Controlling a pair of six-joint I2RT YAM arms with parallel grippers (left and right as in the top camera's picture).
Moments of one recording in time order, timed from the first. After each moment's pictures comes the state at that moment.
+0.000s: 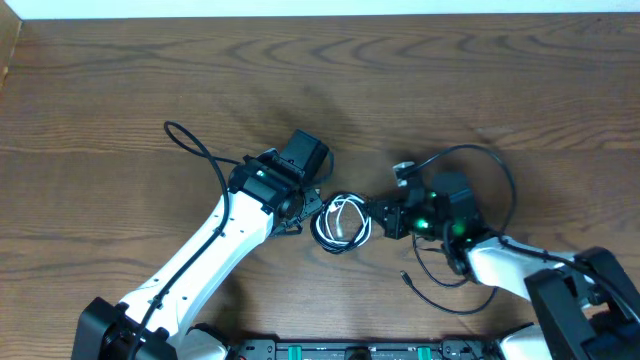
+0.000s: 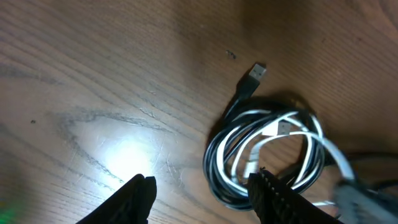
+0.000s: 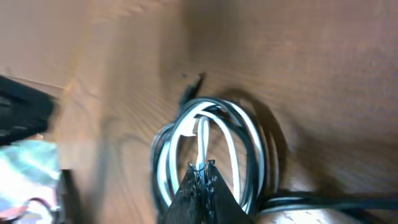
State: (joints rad) left arm -0.55 1.46 1.07 -0.97 -0.07 -1.07; right arm 0.39 1.57 0.40 0.55 -0.67 0.55
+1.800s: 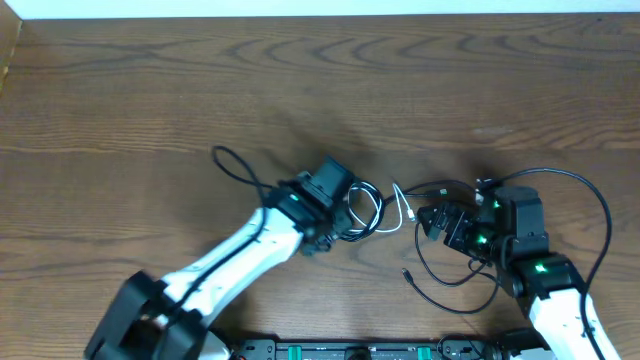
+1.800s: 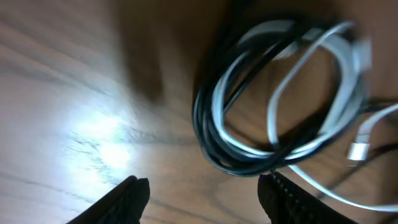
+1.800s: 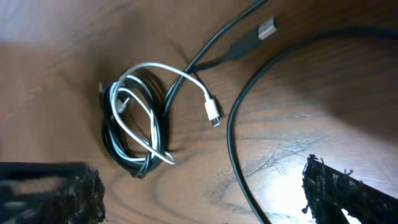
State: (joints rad) left arm -0.71 1.54 0.90 -0.67 0.08 -1.25; right arm 0.17 0.93 0.46 -0.44 -0.35 0.66
